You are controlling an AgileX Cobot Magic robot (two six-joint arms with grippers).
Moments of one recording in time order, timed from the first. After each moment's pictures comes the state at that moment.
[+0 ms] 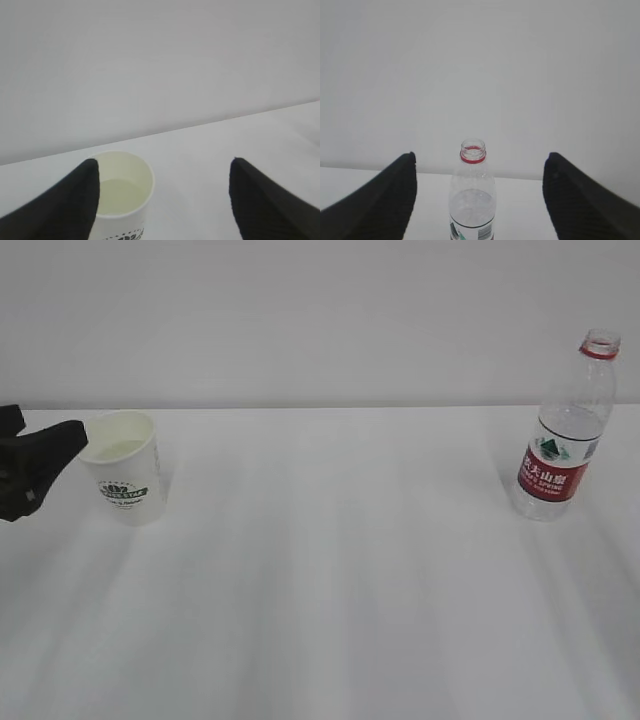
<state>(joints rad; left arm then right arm) -0.08 1.37 -0.30 0.49 -0.96 -0.36 0.03 0.73 -0.40 -0.07 -0.18 0.01</state>
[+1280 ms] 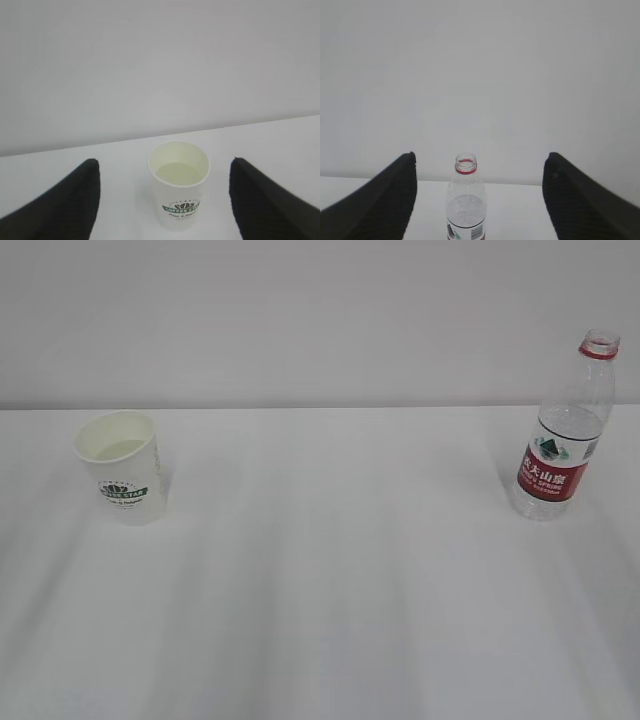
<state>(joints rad) -0.08 0.79 -0.29 0.49 -0.32 -0.48 0.03 0.52 -0.54 -0.07 0.15 0.01</state>
